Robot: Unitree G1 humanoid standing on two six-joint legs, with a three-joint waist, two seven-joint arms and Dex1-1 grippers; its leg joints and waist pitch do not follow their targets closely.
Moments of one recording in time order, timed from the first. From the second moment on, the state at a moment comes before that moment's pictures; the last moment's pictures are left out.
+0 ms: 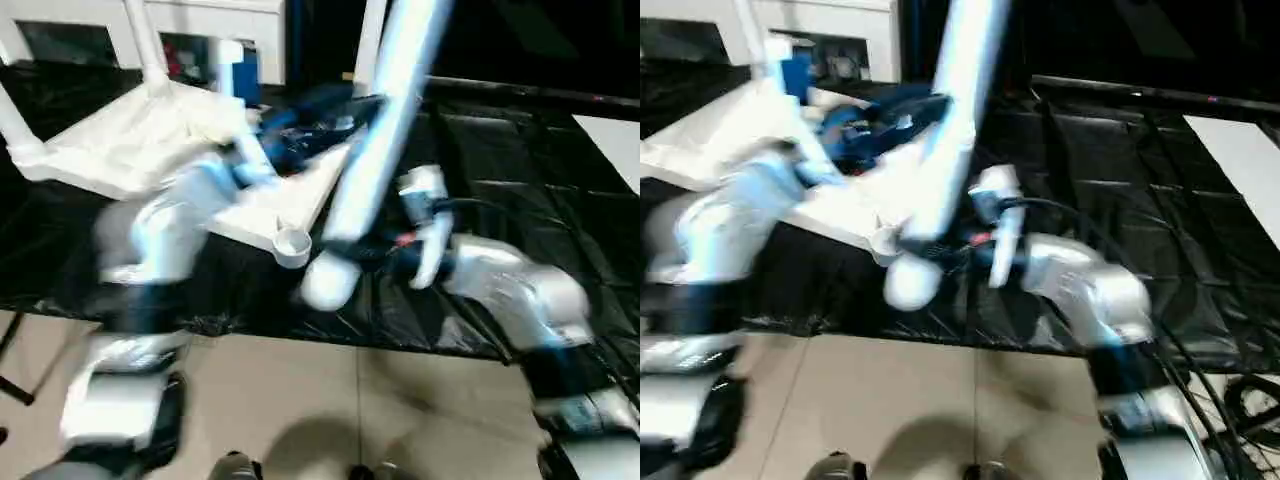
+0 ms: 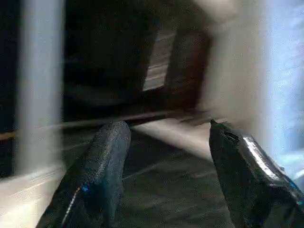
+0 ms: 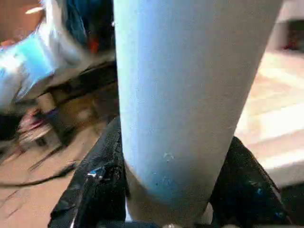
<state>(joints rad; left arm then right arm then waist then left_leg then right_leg) -0.69 0.32 0.13 0.04 -0.45 0.54 -0.63 -0.47 -0.27 -0.03 0.02 0.59 0.64 0.84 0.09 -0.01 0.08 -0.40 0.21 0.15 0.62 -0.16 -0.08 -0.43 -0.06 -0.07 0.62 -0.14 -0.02</state>
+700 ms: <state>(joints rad) -0.23 0.29 0.17 -0.04 -0.06 0.27 -0.16 -0.15 -0.12 -0.11 -0.02 0.18 0.43 0.14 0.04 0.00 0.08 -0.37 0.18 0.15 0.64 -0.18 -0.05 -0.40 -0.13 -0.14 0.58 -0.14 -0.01</state>
